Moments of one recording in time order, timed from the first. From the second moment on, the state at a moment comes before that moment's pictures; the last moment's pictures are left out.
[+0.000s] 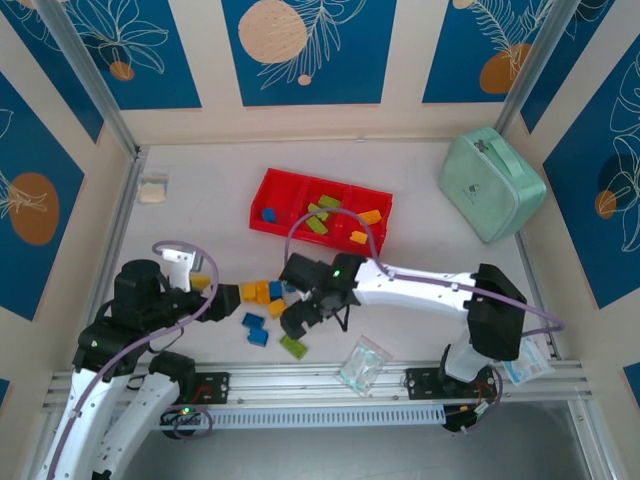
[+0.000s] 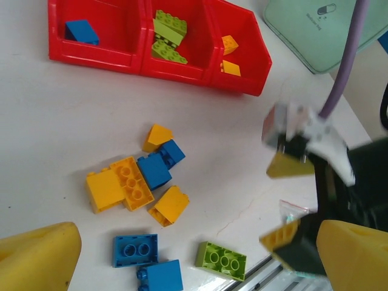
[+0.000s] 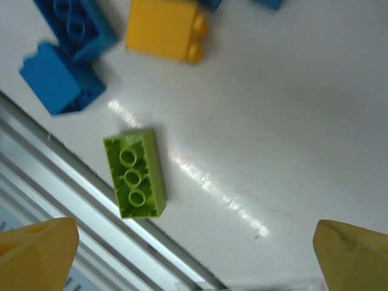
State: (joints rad) left arm -0.30 0.46 0.79 -0.94 0.39 -0.29; right arm 1.18 1.62 1.22 -0.90 -0.04 0.49
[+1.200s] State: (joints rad) left arm -0.31 0.36 0.79 -0.96 0.37 -0.31; right arm 1.18 1.89 1.41 -0.95 -0.01 0.49
